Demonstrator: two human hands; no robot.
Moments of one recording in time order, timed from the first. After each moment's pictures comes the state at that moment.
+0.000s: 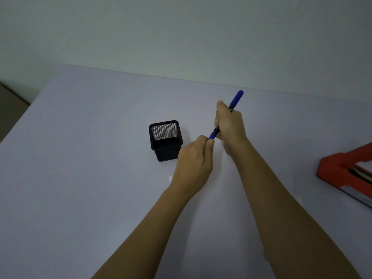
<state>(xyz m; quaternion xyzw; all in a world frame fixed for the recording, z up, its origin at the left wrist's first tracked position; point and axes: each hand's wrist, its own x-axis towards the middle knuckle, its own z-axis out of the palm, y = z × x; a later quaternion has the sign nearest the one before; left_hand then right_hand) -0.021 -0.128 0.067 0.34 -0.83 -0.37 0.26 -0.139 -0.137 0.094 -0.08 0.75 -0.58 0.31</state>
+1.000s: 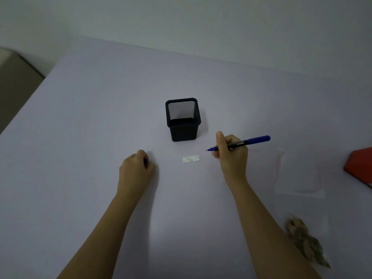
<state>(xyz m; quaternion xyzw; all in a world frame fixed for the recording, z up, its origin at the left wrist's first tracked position) 0.120 -0.175 -0.013 0.58 -0.78 -0.23 0.08 -0.077 -0.081 -0.016 -0.20 0.72 -0.63 0.24</state>
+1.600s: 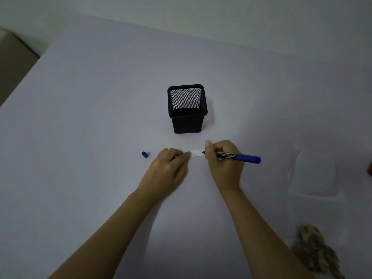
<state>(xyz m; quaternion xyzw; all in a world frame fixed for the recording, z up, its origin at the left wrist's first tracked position) 0.093 -0.153 -0.059 0.29 -0.92 -0.20 0.16 -0.057 -0.083 -0.063 -0.38 0.72 -0.57 0.10</state>
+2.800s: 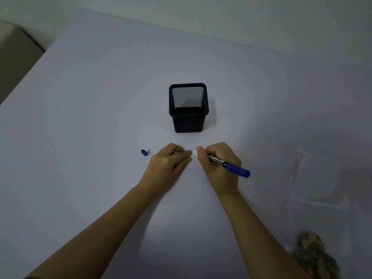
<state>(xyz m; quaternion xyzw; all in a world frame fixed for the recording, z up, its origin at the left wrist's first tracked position) 0.083 -0.158 -0.056 0.30 -0.90 -0.24 0.20 -0.054 -0.080 -0.068 -0.47 0.69 -0.54 0.04</state>
